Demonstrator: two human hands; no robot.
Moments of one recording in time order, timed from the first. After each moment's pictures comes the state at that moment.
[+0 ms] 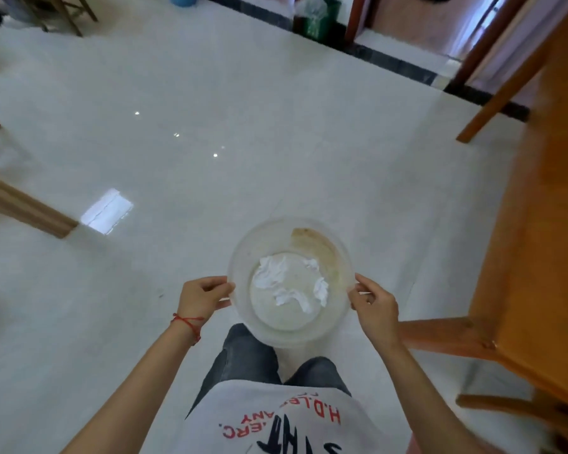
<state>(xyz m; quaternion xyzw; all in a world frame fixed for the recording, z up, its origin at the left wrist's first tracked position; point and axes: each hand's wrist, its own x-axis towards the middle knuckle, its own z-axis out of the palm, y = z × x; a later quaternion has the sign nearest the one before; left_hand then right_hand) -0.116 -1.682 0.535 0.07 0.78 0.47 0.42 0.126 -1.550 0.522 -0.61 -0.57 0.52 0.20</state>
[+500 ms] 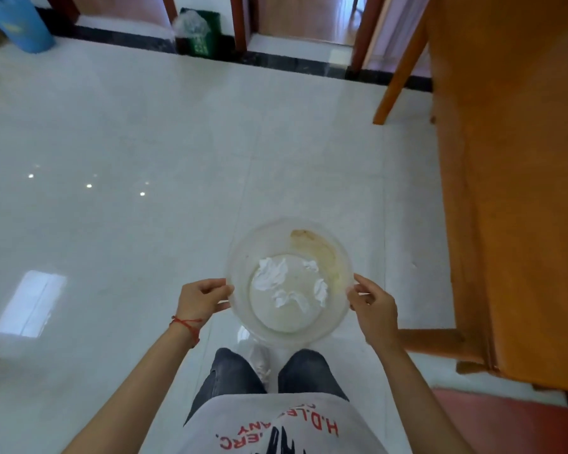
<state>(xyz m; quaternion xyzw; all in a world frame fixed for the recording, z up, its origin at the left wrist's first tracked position) -0.199 -1.465 0.535 0.20 0.74 0.38 0.52 0.074 -1.429 0.525 -0.71 -0.45 0.45 0.29</state>
